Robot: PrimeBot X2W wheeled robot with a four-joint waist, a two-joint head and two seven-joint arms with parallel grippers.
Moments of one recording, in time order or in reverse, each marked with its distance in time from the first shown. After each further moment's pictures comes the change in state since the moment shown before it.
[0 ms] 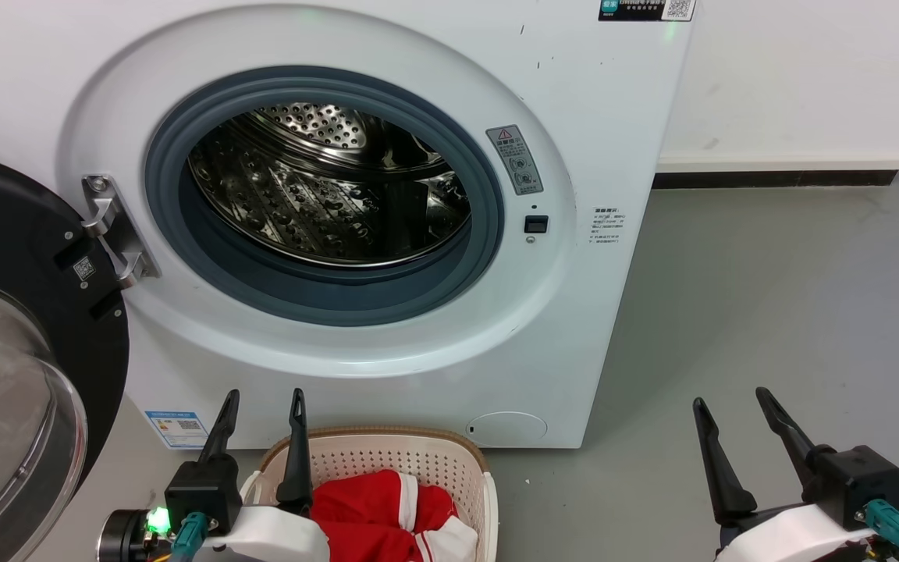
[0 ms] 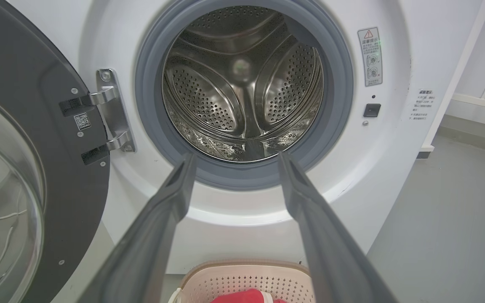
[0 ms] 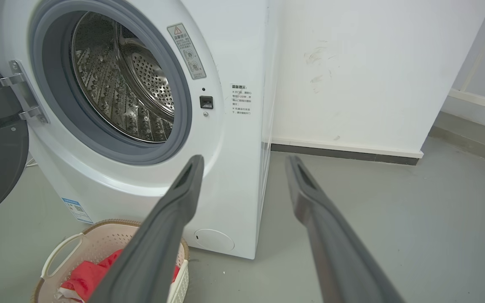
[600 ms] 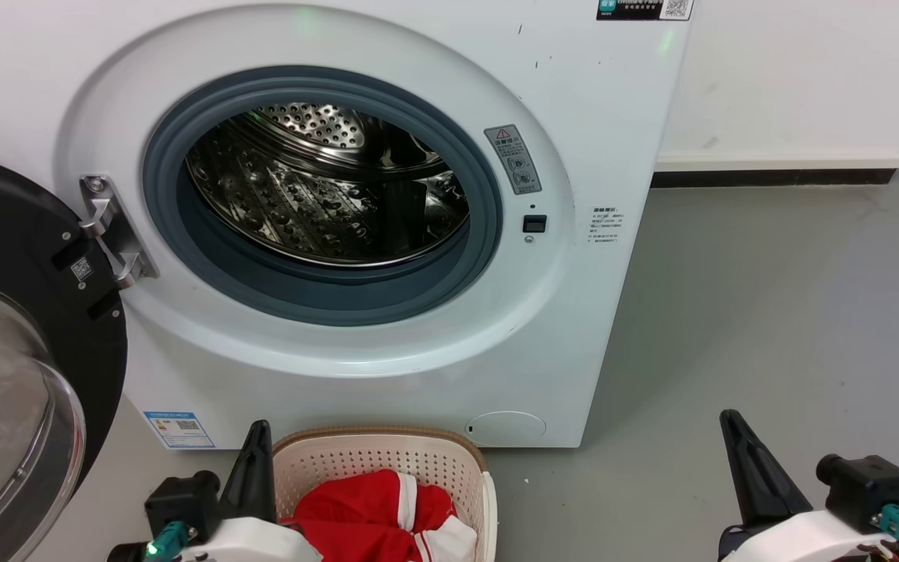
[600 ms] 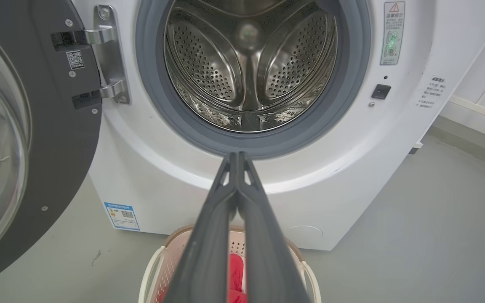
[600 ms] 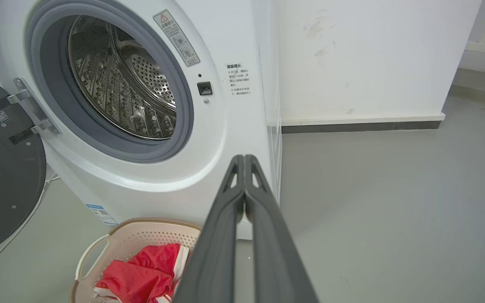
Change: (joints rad) left arm 0.025 -0.001 0.011 0.045 -0.125 -0.018 0.028; right arm 0.007 -0.004 0.000 0.055 0.136 0.000 0.000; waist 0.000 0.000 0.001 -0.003
